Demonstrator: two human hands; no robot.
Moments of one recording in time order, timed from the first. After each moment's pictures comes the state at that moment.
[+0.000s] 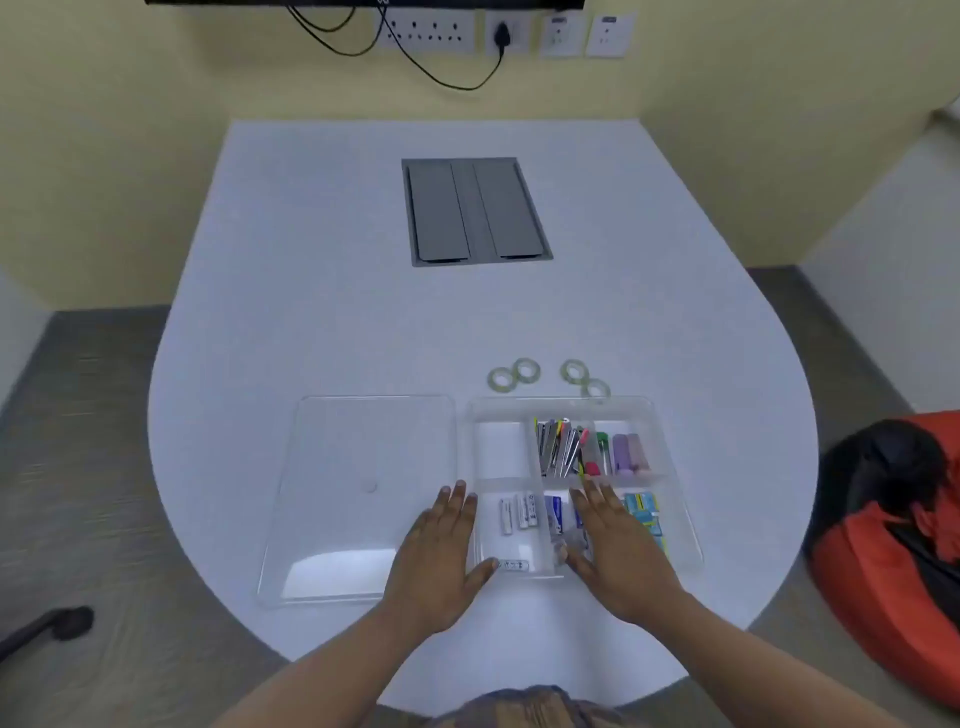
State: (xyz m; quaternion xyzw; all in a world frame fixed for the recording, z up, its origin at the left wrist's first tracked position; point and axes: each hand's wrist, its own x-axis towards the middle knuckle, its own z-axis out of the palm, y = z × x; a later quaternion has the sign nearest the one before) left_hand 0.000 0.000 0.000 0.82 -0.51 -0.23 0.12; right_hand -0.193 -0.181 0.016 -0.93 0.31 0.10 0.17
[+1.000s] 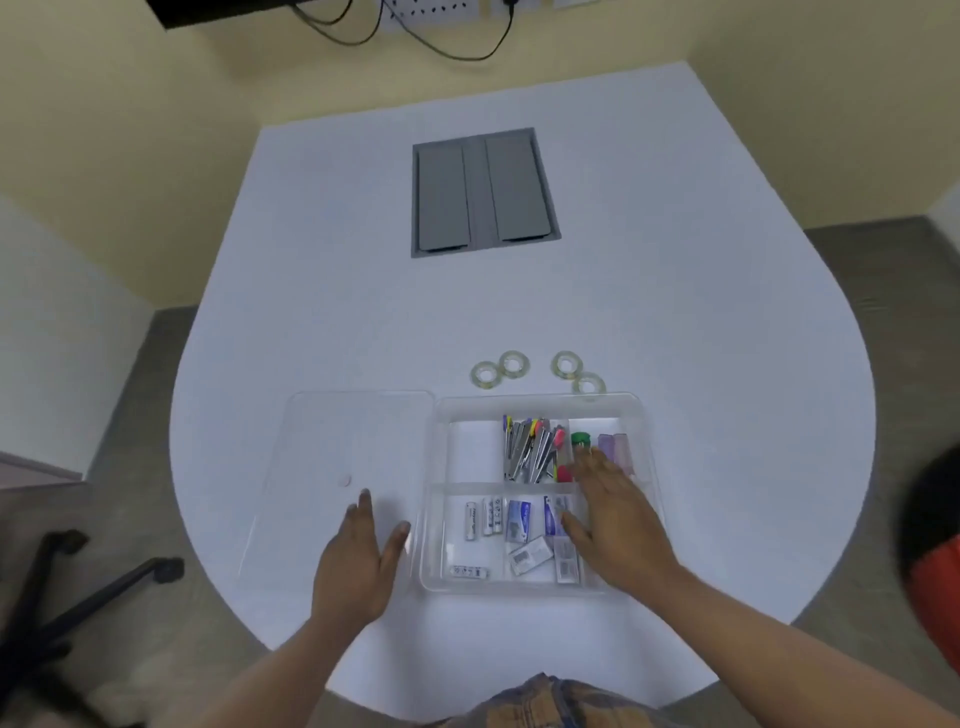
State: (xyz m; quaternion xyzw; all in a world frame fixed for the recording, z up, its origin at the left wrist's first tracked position) left_hand -0.013 -0.005 0.003 0.94 -0.23 -0.20 0.14; right_hand -0.205 -0.269 0.006 -0.94 0.24 -0.04 0.25
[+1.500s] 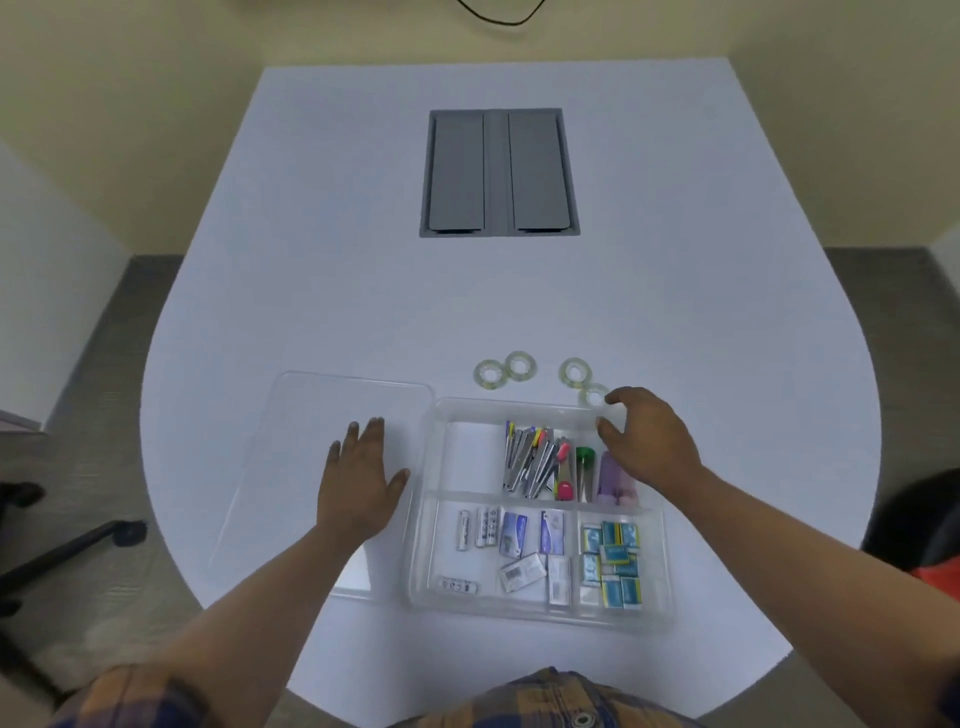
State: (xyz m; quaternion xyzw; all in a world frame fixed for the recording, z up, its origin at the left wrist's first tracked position) left_hand 0.064 -0.064 -0.013 0.93 -0.31 -0.18 0.07; right_hand -0.129 -0.374 0.031 -0.89 0.36 -0.01 0.26
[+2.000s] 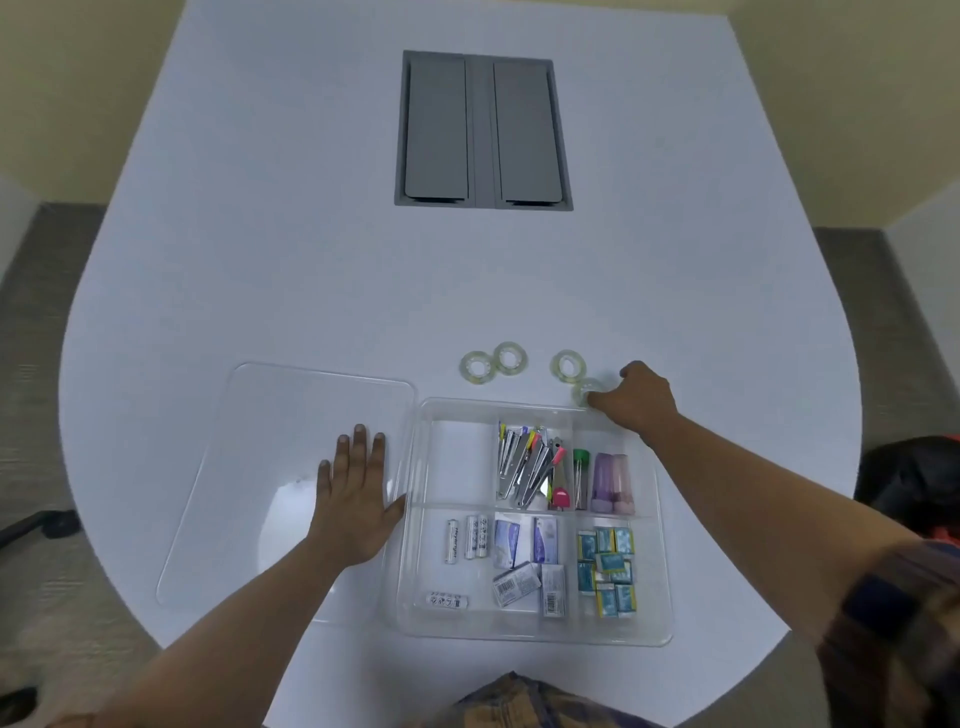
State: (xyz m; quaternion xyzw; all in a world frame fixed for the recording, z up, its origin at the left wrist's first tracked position) left_hand 0.064 -0.066 -0.055 0.89 -0.36 -0.27 0.02; right_hand -0.070 -0.420 0.001 -0.78 0.54 0.11 0.30
